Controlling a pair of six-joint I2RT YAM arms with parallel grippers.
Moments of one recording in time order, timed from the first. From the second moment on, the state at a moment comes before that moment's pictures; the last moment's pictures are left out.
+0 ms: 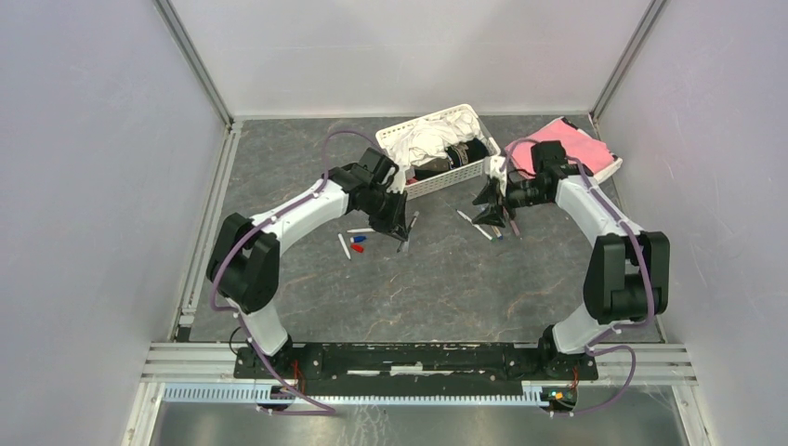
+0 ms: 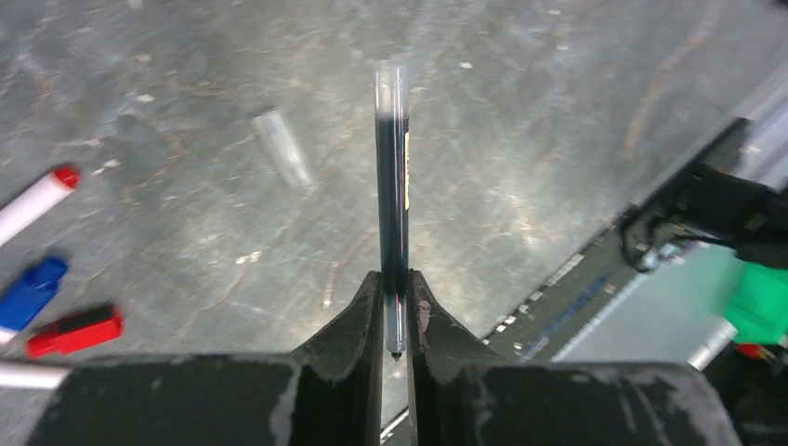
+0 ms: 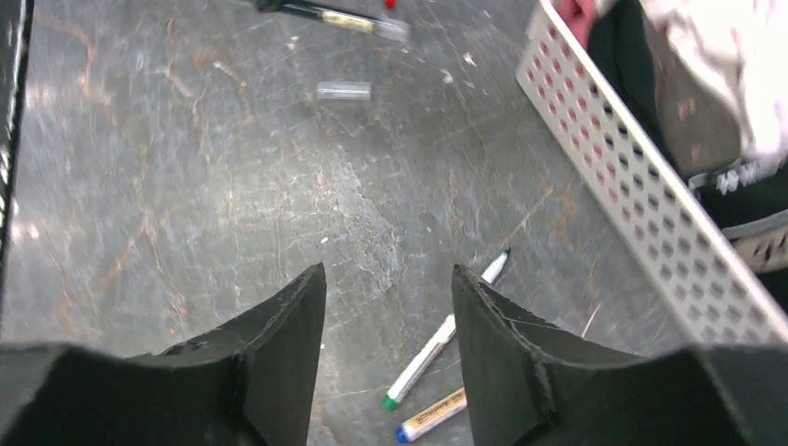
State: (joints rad) left arm -0.61 1.75 1.32 -0.66 0.37 -0.30; right arm 0.06 1.61 1.17 -0.70 -1.06 -1.06
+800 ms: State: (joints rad) left arm -0.57 1.85 1.42 -0.66 0.87 -0.30; right arm 0.27 1.52 1.18 -1.07 -1.10 -2.09
